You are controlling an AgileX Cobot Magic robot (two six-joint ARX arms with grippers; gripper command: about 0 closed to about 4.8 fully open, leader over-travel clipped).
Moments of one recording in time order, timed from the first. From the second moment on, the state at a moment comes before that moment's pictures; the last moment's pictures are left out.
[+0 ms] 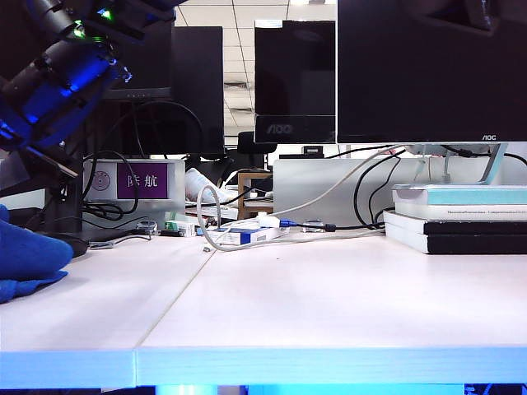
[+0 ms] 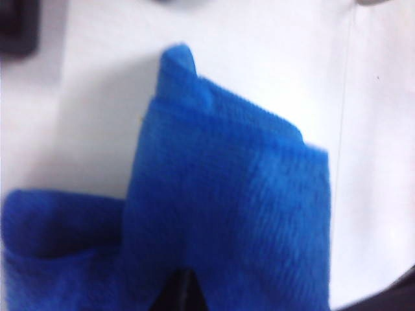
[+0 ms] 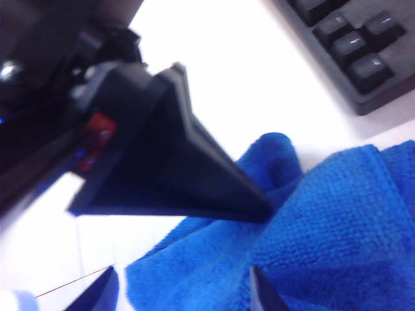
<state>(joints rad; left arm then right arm) 0.44 1.61 0.93 -0.67 0.85 0.14 0.97 2.62 2.63 -0.80 -0.48 0.08</state>
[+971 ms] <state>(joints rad) 0.36 1.64 0.93 -0.60 0.73 0.14 0.97 2.62 2.63 -0.83 -0.54 0.07</state>
